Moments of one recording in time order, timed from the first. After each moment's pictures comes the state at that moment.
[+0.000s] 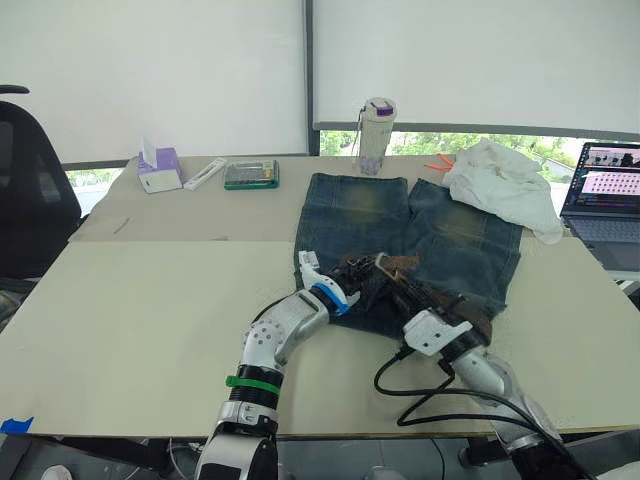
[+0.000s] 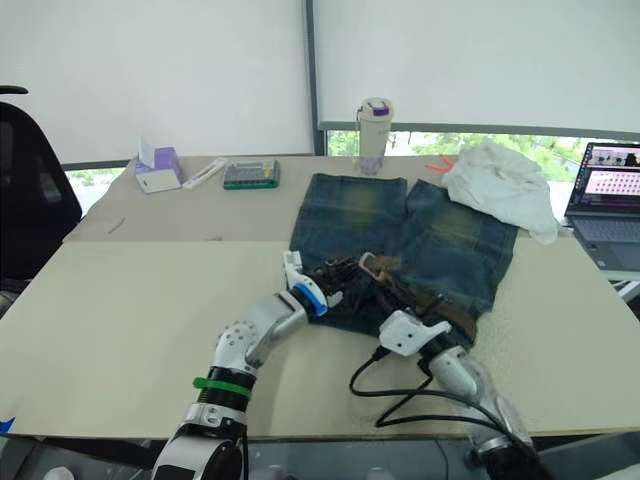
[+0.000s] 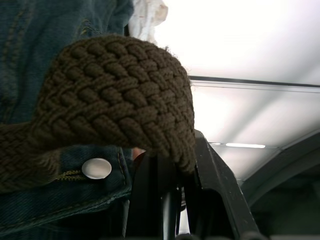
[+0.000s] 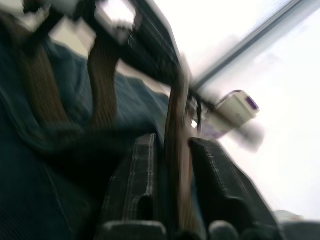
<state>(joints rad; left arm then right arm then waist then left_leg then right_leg) -0.58 -0.15 0.06 0.35 -1.53 0.67 0.14 -0.12 -0.46 0.11 0.03 -0.27 -0.44 0.20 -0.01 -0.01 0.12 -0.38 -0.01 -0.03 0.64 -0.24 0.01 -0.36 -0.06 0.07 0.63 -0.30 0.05</state>
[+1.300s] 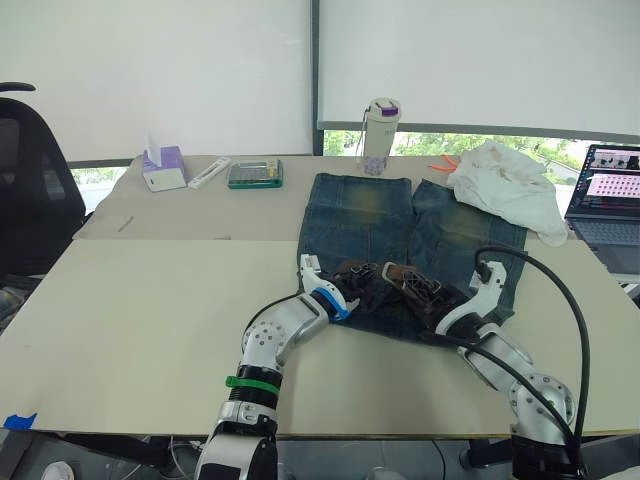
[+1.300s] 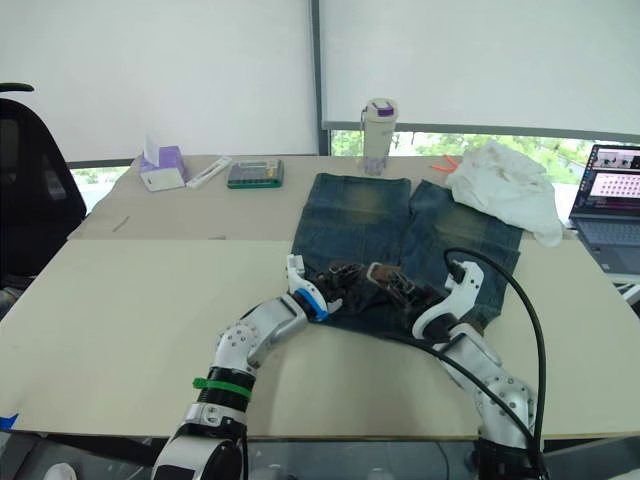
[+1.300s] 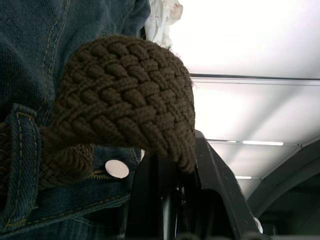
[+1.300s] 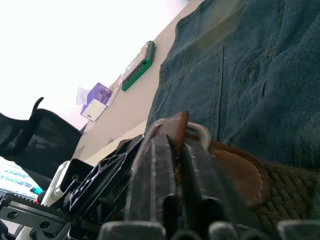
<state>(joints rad) -0.58 -0.15 0.09 0.37 -1.47 0.70 0.11 -0.17 -0.25 -0.27 -0.31 1.19 0.75 -0.08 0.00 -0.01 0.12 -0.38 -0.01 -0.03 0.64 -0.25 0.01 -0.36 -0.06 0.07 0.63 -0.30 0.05</state>
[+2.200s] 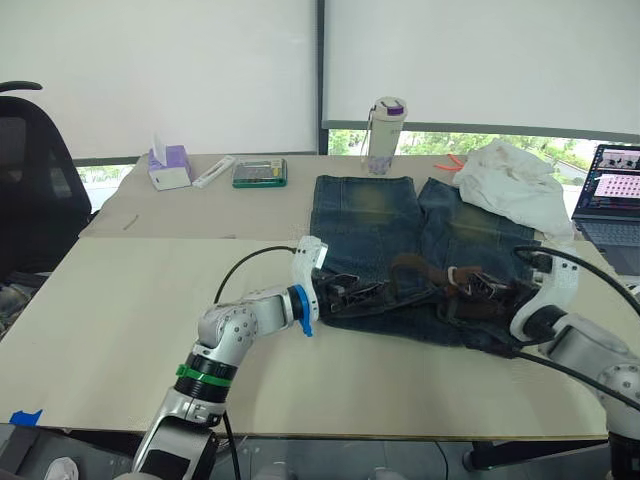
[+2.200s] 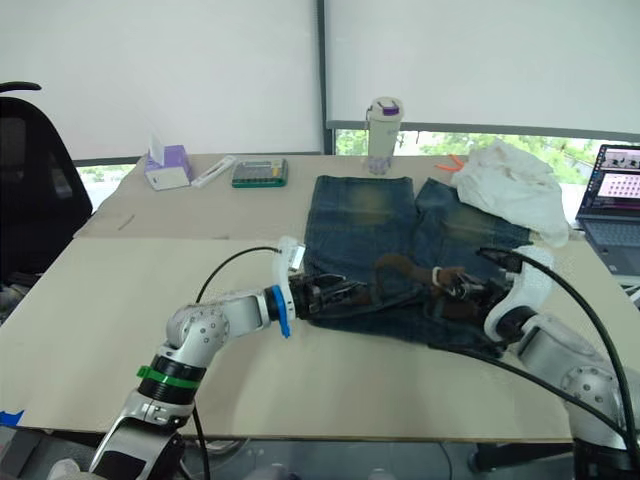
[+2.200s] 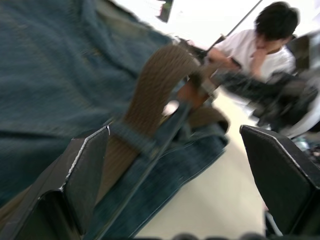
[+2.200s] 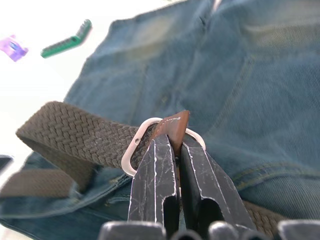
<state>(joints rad) -0.56 0.24 -0.18 0.00 -0.78 0.81 -0.46 -0.17 -0.68 -0.42 -0.33 1.13 0.90 0.02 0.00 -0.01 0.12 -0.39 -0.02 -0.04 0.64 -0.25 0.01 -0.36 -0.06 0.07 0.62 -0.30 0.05</state>
